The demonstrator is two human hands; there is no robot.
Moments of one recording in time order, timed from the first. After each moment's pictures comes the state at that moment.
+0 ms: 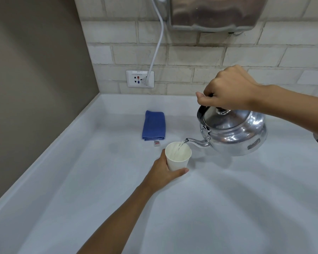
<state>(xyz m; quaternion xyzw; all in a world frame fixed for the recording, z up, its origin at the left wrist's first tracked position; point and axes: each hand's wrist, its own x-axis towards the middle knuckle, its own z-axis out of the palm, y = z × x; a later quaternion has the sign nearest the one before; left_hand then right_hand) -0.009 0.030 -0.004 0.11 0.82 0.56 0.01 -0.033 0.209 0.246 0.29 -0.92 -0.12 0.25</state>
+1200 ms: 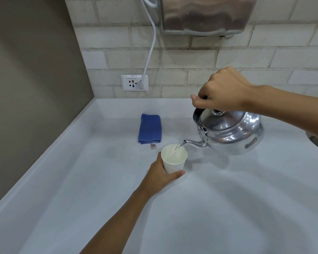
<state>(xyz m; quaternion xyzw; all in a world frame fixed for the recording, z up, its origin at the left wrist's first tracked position) -0.009 0.031 -0.003 0.11 0.82 0.56 0.01 -0.028 0.212 0.250 0.30 -0.91 -0.15 0.24</state>
